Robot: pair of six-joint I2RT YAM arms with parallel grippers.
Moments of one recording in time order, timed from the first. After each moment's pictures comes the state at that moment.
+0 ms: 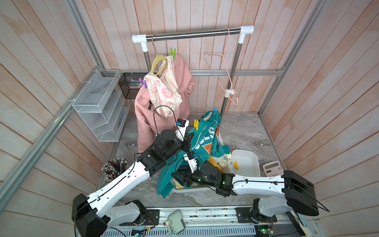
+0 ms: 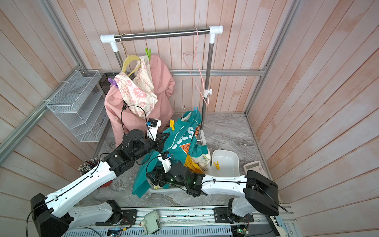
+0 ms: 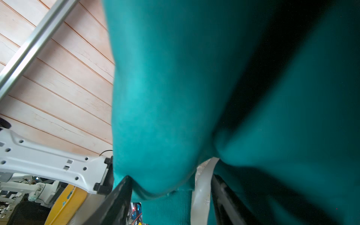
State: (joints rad) left arm -0.73 1.18 1.06 -0.13 0.01 -0.20; right arm 1.24 1.42 0.73 0.48 -0.04 0.74
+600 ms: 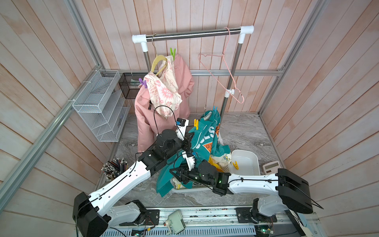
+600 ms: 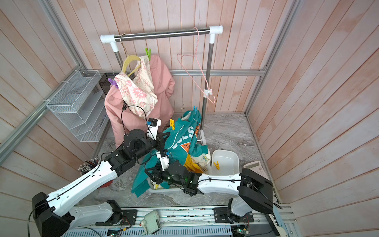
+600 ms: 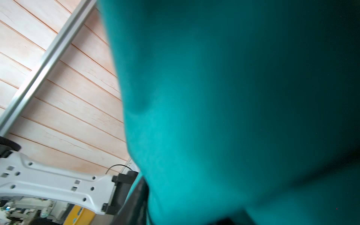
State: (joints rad) left arm -0.73 1.19 1.06 -0.11 0.00 -0.23; right arm 1.24 1.48 0.77 0.51 -0.01 0.82
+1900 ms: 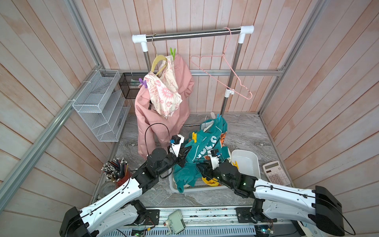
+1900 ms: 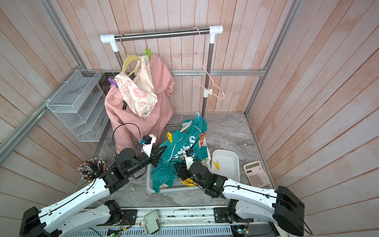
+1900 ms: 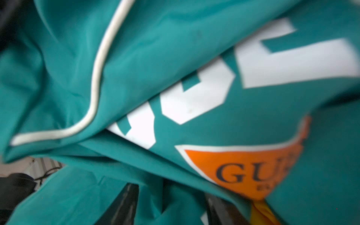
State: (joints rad) left arm -0.79 0.94 0.67 0.16 0.05 -0.13; right arm 1.07 0.99 0.50 0.14 0.25 0.52
